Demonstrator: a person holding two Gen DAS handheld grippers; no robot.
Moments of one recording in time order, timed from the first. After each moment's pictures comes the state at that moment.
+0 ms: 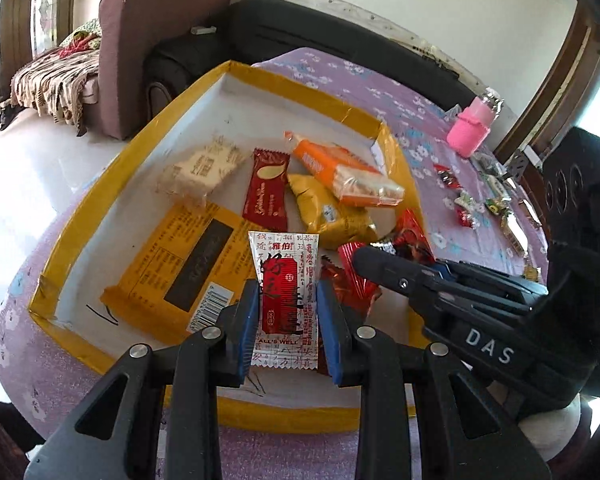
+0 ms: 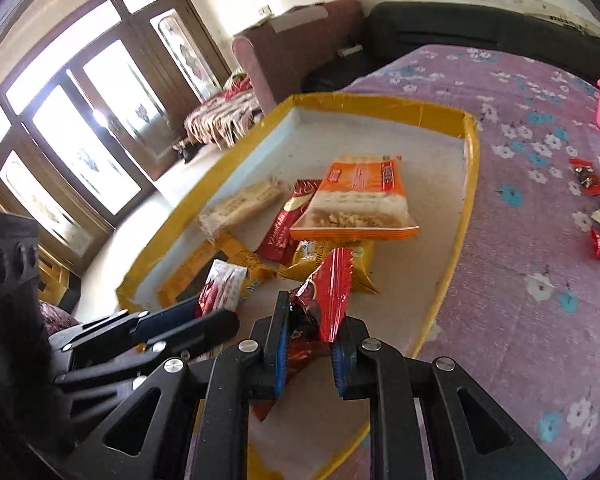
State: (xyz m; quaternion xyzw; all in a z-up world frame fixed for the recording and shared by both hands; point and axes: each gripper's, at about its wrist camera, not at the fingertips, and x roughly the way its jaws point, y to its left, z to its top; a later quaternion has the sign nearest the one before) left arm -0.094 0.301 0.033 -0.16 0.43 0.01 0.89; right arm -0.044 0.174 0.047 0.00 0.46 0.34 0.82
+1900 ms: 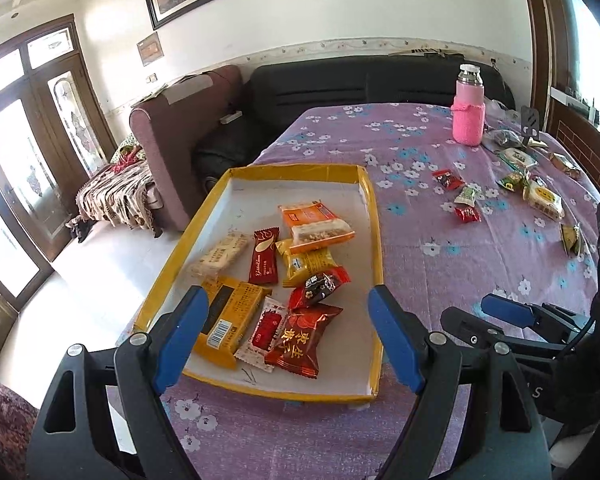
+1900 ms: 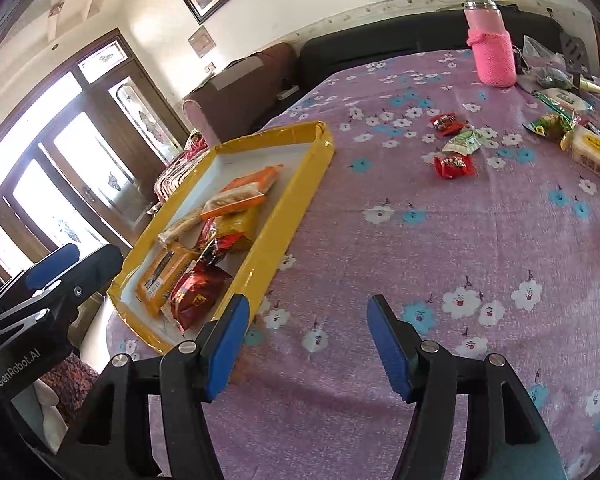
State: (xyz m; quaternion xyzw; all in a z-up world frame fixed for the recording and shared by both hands) left arm -0.129 0.187 0.105 0.05 0.35 0.13 0.93; right arm -0.095 0.029 0.051 0.10 0.42 0.26 0.86
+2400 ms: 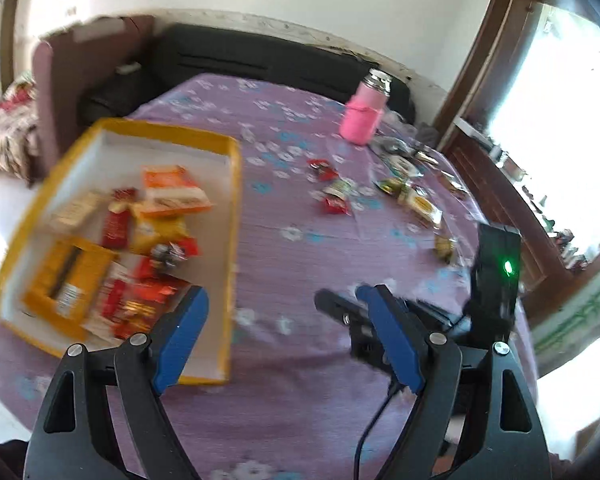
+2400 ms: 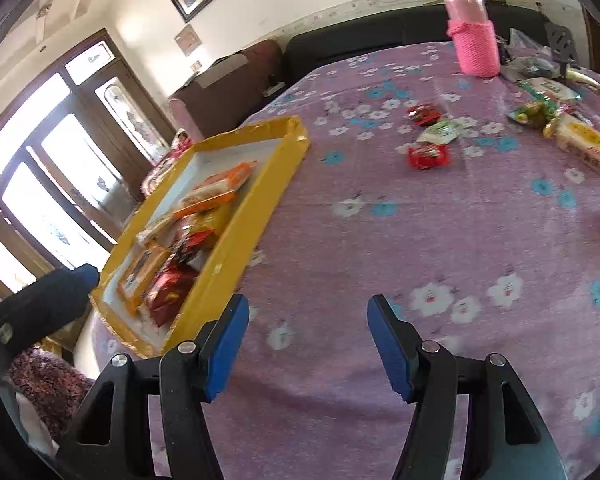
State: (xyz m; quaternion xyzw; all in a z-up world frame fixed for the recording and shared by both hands) left arm -0.120 0.175 0.095 -0.11 0.40 -0.10 0.91; right arm -0.084 0.011 0.042 0.10 0.43 0.24 0.87
